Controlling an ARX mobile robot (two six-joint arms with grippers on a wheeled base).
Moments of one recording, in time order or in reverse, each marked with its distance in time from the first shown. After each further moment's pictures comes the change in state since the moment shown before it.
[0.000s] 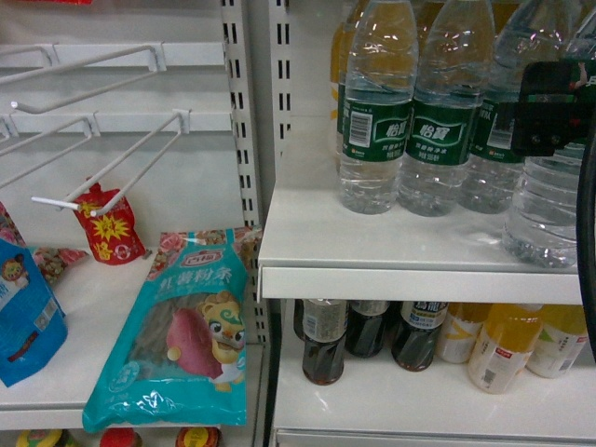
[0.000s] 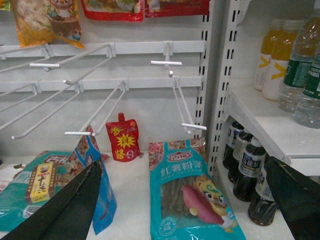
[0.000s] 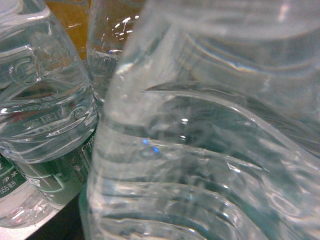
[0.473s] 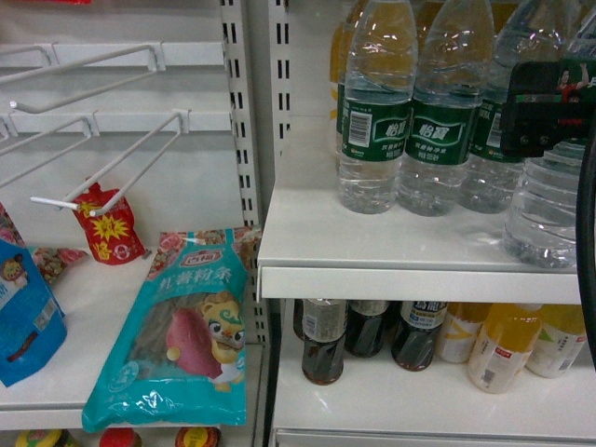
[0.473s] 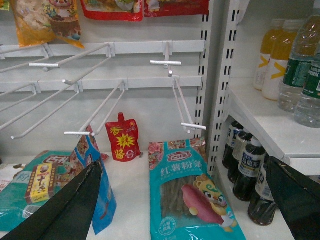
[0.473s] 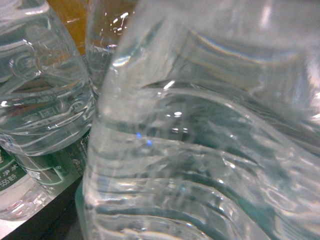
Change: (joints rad) left arm 0.000 0.000 0.000 0.000 0.000 0.000; right arm 0.000 -0.028 -0.006 -0.037 0.004 -0.001
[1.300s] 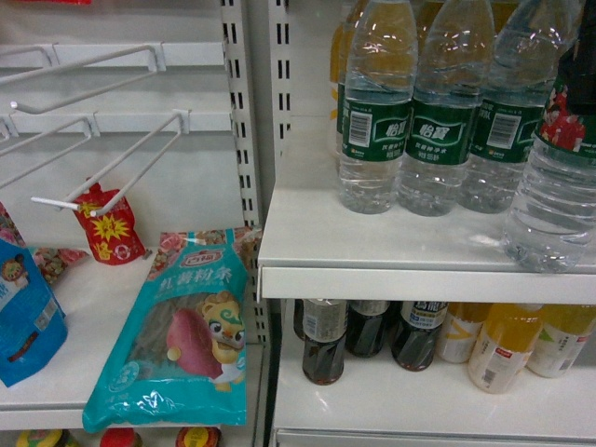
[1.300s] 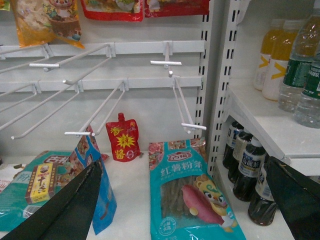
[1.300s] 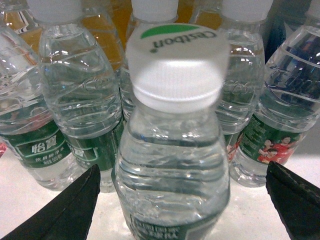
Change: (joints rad) left arm 0.000 0.000 0.000 0.000 0.000 0.000; right arm 0.015 -0.270 -0.076 -0.178 -0.040 -0.027
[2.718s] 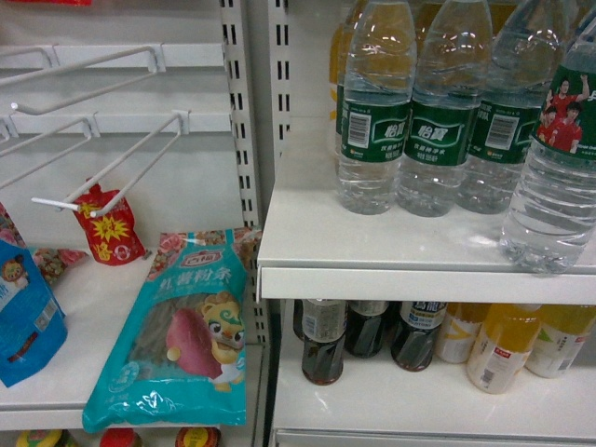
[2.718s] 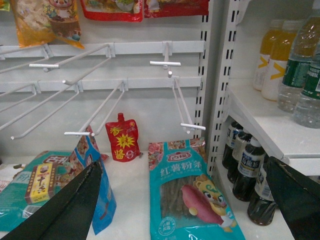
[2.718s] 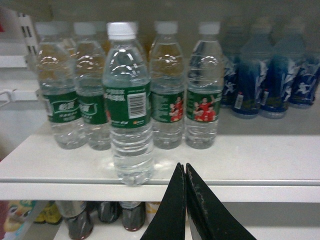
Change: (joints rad) left arm 0.000 0.000 0.000 0.000 0.000 0.000; right arm -0.216 -1.075 -0.629 -0.183 -0.225 -0.056
